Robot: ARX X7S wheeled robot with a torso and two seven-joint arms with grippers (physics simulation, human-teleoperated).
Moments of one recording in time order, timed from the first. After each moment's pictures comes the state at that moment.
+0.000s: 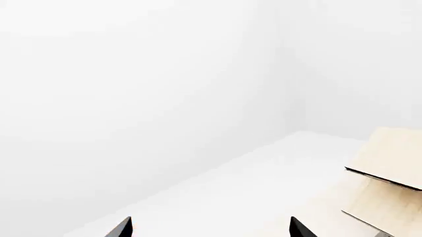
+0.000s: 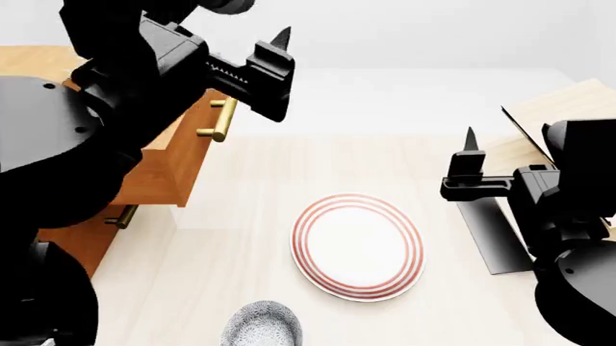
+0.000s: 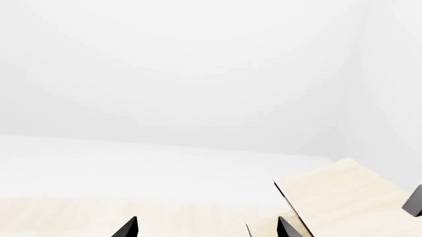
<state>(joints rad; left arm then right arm) -1.29 -0.28 0.09 0.54 -1.01 -1.54 -0.37 0.58 0.68 -0.05 -0.64 0.95 0.95 0.65</state>
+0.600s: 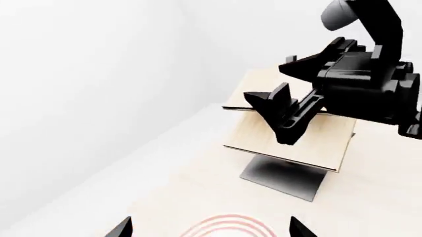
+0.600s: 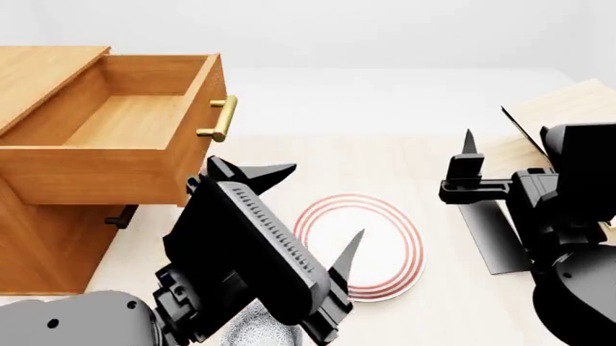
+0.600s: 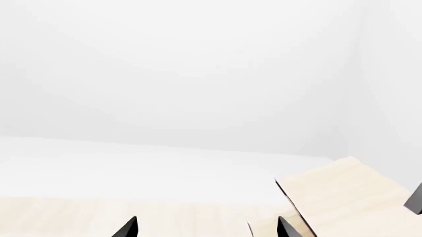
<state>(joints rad) -0.81 -0.34 0.15 0.95 -1.25 -1.44 -0.38 0.56 0.68 -0.05 -0.65 0.94 0.93 0.65</state>
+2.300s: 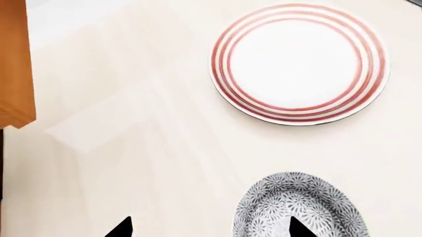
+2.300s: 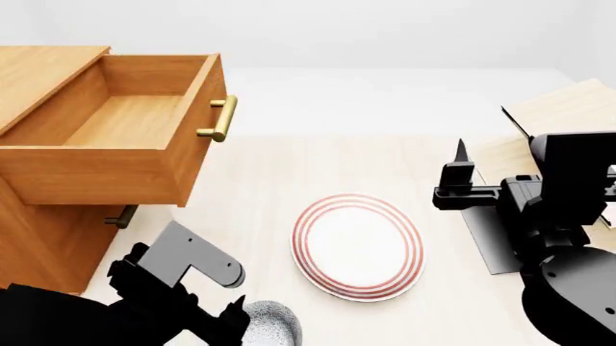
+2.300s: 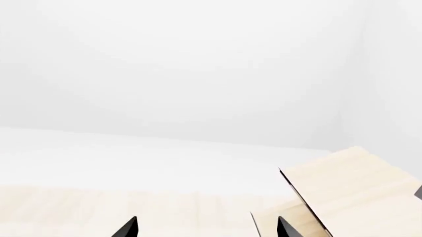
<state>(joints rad) -0.64 -0.68 0.24 0.56 -1.67 -1.49 -0.86 0.54 0.68 -0.10 -0.60 0.89 0.87 0.62</state>
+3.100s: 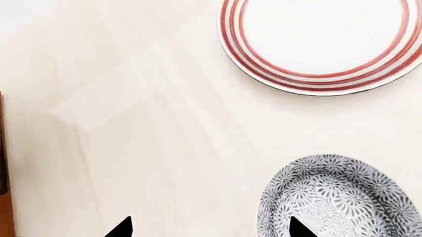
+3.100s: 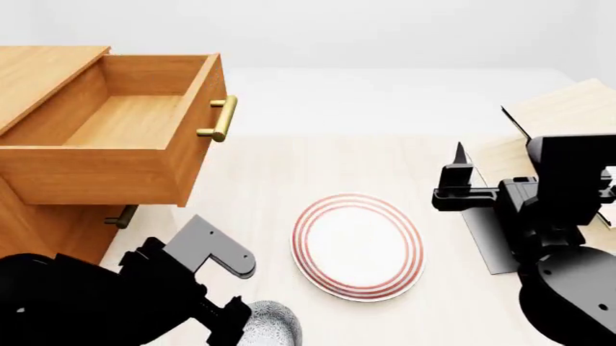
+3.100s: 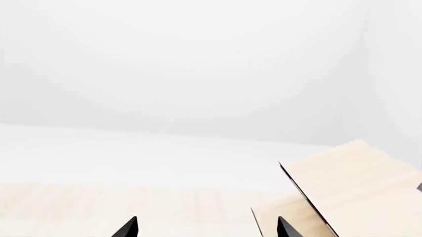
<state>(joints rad) -0.80 -0.69 0.50 0.39 -1.57 -1.47 -0.81 0.53 0.68 -0.11 -0.57 0.87 0.85 0.61</state>
